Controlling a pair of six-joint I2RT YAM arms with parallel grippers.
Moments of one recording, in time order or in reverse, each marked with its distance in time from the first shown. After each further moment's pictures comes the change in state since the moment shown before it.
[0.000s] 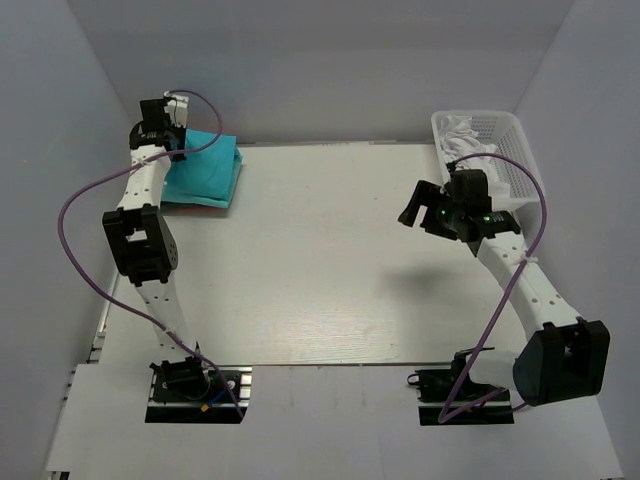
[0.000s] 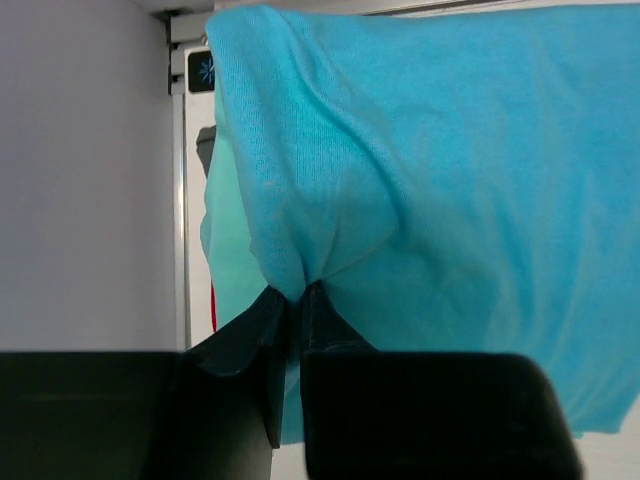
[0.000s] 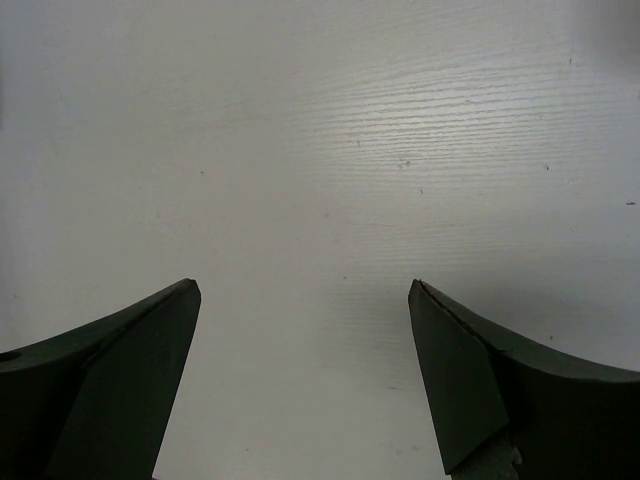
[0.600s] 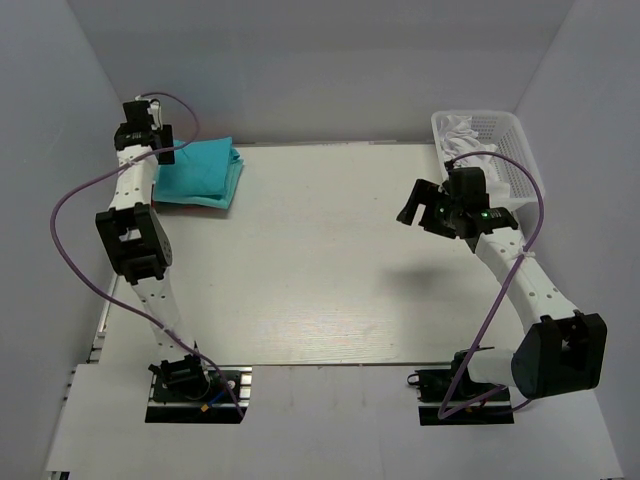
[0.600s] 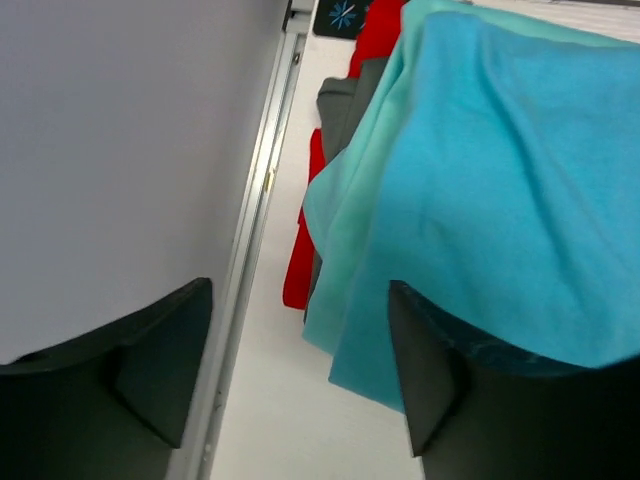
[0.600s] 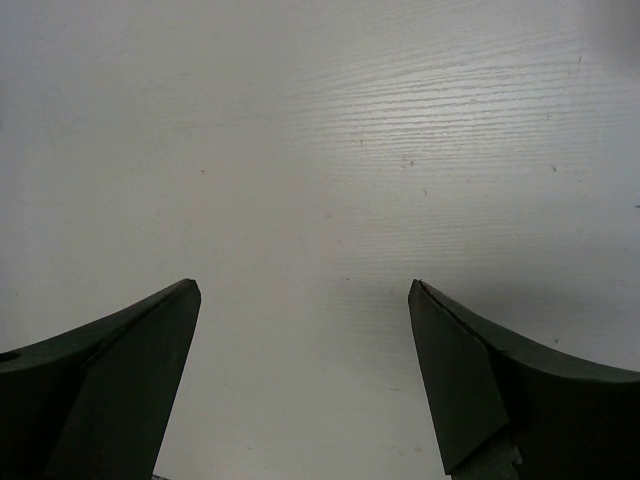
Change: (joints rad) left arm 0.068 0.041 0.047 -0.034 -0.164 -0.099; right arm 0.000 0.037 0.023 -0.003 -0.010 0.002
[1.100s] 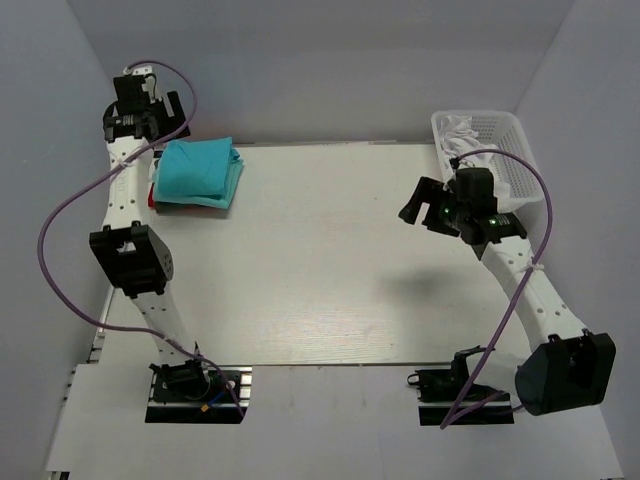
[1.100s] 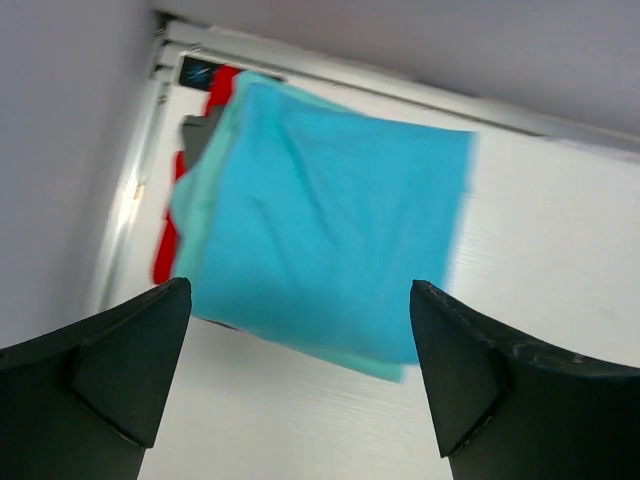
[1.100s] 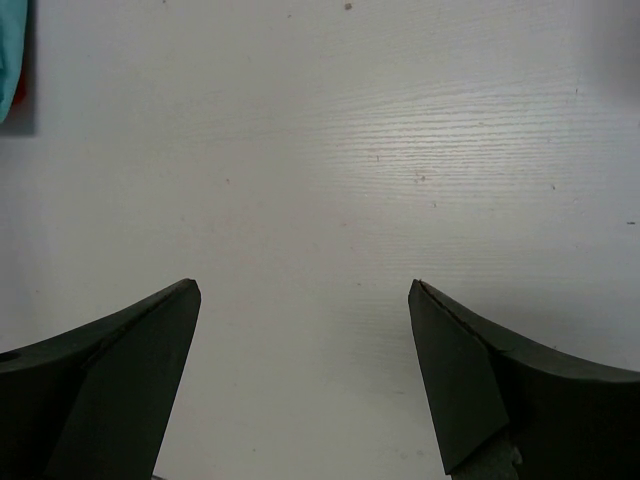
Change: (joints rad) left arm -0.045 -0.145 0.112 -0.171 0.202 -0.288; right arm 0.000 -0.064 0.003 0.007 -0.010 -0.011
